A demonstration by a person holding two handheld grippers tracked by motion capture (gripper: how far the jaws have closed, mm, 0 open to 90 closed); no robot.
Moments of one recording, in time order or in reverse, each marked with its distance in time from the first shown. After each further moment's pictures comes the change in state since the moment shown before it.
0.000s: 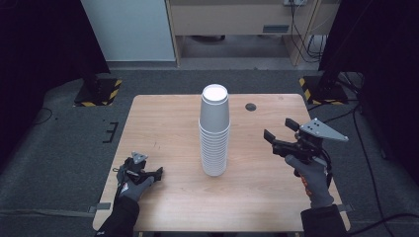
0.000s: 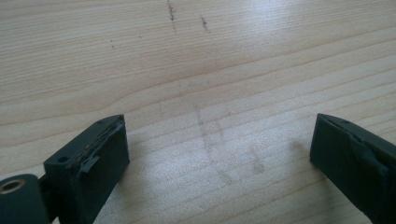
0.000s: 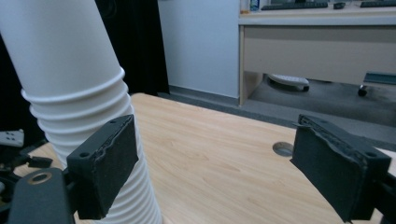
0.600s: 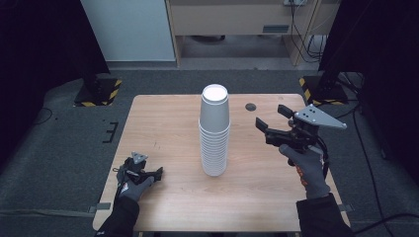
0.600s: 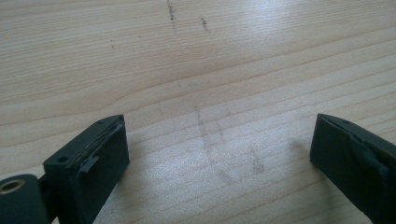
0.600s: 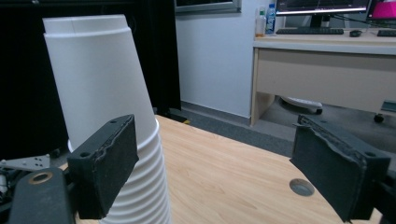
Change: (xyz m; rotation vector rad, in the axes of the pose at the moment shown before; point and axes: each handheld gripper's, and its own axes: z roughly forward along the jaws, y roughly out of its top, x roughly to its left) left arm 0.000 0.000 0.000 0.000 -0.001 0.000; right arm 0.022 0.042 0.007 -0.055 0.056 -0.036
